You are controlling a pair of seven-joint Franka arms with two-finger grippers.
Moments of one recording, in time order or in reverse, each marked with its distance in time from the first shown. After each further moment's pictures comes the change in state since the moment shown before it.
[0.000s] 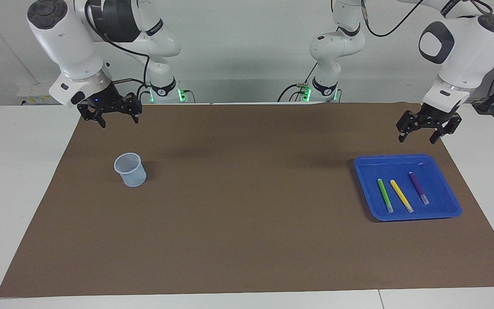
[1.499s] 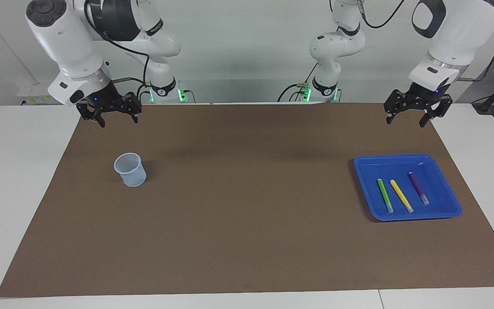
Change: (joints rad) left arm -0.031 -0.023 -0.044 0.152 0.002 -0.260 -0.036; right arm 0.000 0.000 0.000 0.005 0.000 0.000 0.000
